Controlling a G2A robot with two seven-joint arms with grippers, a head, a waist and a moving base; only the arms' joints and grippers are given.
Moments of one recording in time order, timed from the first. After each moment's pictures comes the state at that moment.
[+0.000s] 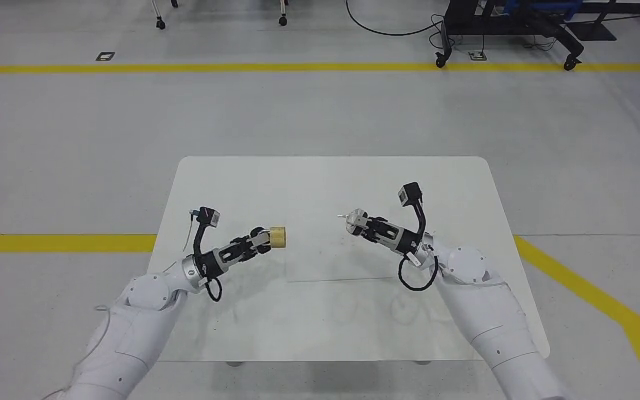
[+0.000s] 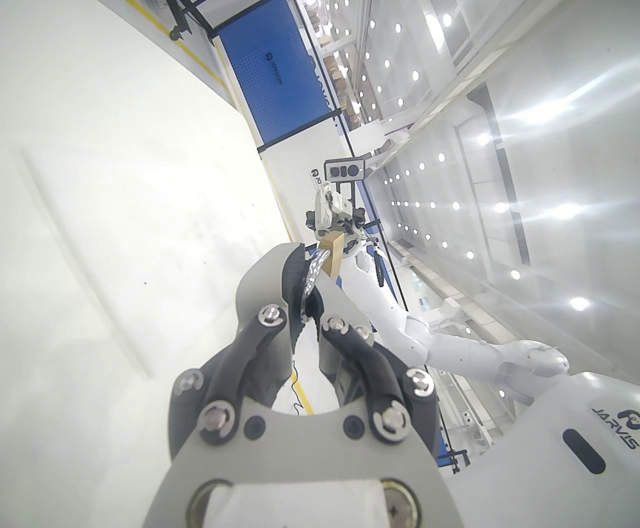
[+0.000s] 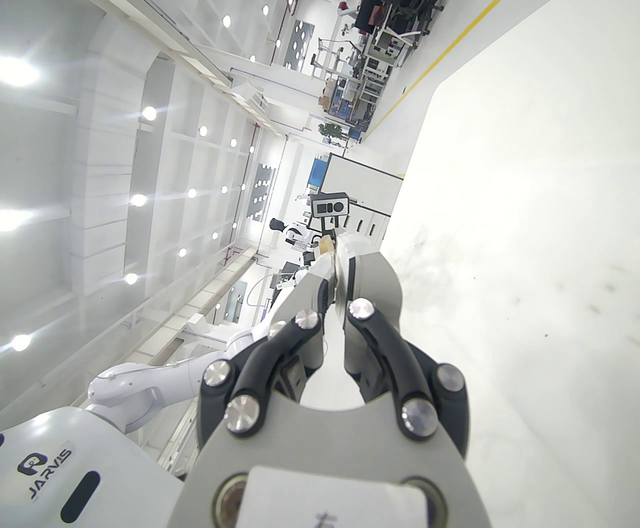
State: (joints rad) left arm 0.95 -1.15 -1.14 -1.03 -0.40 -0.70 -0.89; right arm -0.88 -1.20 1.13 -1.07 0.35 -0.48 0.87
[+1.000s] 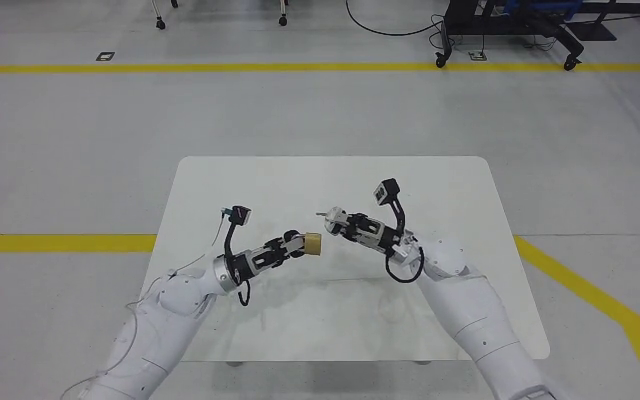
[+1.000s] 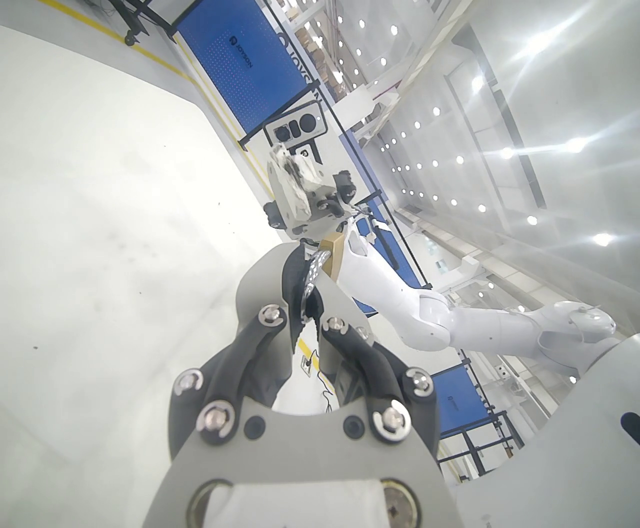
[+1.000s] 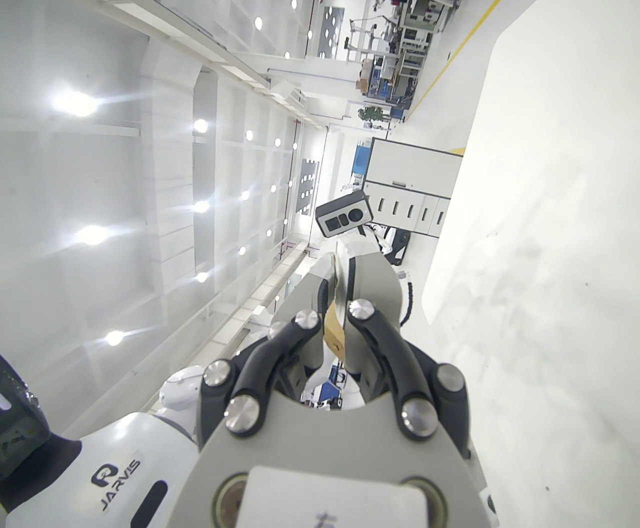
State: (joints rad) left arm 0.96 -1.19 -1.04 -1.19 -0.20 -0.74 -0.70; right arm -0.83 -1.26 1.05 -1.05 0.55 -0.39 0.95
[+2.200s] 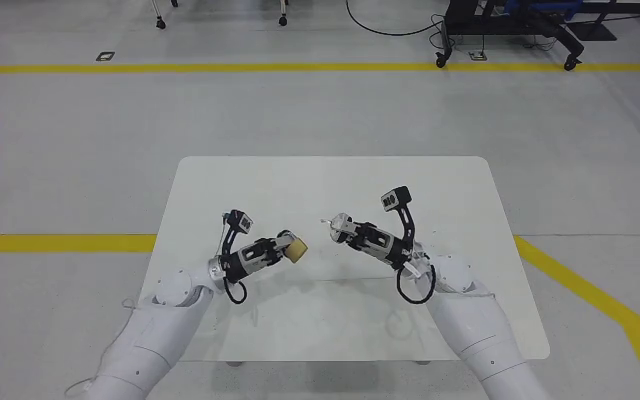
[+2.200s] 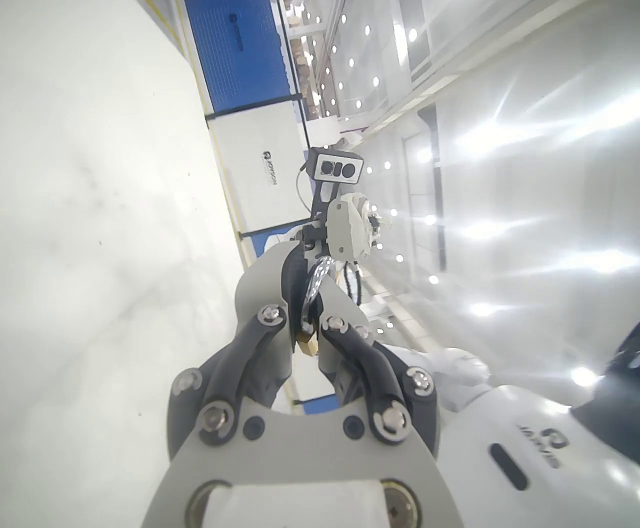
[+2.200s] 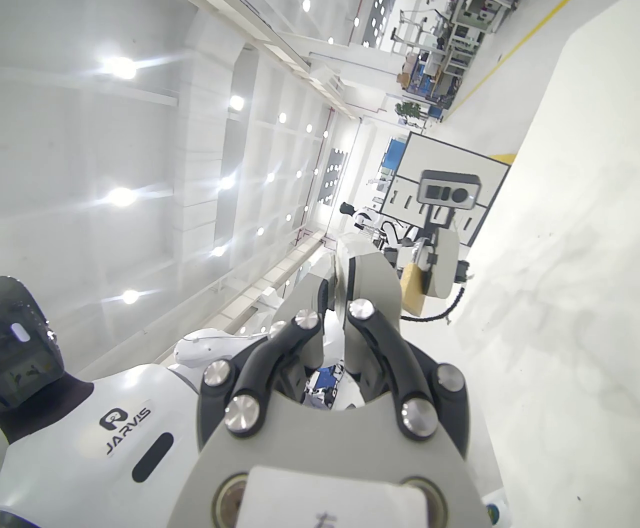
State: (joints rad) left arm 0.89 -1.22 -1.02 -0.98 -0.74 -0.48 -1.06; right arm -0.96 -1.24 1.13 -1.20 0.58 -0.52 0.97
